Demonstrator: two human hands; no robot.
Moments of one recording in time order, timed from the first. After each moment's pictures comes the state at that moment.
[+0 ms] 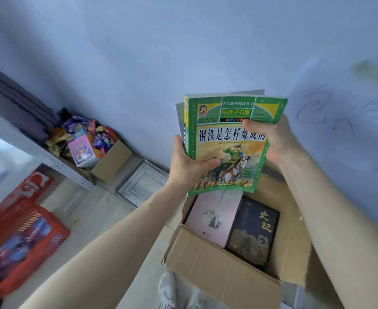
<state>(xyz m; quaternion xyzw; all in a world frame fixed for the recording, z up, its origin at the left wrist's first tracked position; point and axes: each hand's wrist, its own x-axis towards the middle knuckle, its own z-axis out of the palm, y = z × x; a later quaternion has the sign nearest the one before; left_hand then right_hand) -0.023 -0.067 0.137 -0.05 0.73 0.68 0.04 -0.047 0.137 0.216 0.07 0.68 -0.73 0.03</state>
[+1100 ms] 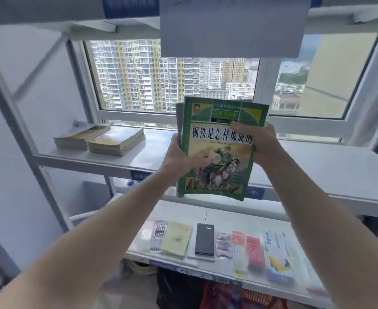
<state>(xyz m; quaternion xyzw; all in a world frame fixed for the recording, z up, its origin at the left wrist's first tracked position) 0.410 -0.937 0.444 -0.36 0.68 0.45 -0.45 0.211 -0.866 0.499 -0.41 0.45 -0.70 0.38</state>
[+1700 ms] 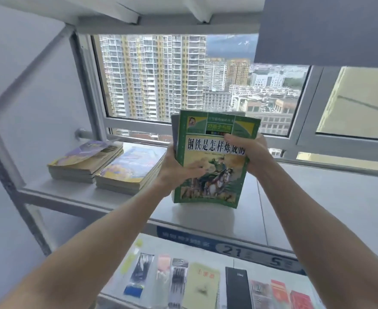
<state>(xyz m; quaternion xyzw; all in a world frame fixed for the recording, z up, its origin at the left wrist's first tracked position) 0.484 -1.205 0.428 -0.37 0.66 0.44 -0.48 0.276 -1.149 0.486 -0.42 0.46 -0.66 0.41</state>
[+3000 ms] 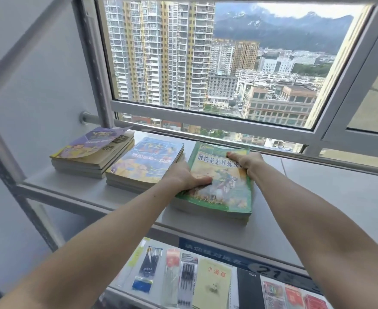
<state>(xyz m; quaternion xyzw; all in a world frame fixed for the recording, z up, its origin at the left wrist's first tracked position) 0.510 -1.275 0.401 -0.59 0.75 0.28 -0.13 0.282 -1.293 0.394 -0.27 0.76 -0.46 0.37</state>
